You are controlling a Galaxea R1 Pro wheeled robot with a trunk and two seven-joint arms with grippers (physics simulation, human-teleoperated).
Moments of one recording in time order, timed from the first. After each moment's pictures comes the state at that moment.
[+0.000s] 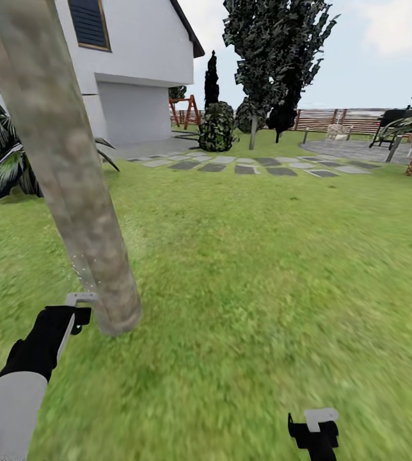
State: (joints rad) left arm -0.73 0.17 0.22 -0.89 -0.25 0.71 -0.04; right arm -0.48 -0.05 0.09 -0.05 0.09 -0.48 -0.27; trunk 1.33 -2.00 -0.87
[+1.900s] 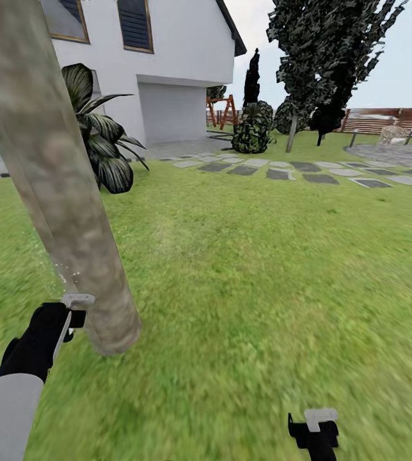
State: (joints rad) left arm -0.72 0.19 0.21 -0.96 -0.25 0.85 -0.02; right arm -0.48 -0.05 0.09 -0.05 0.09 -0.49 -0.27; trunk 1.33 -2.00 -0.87
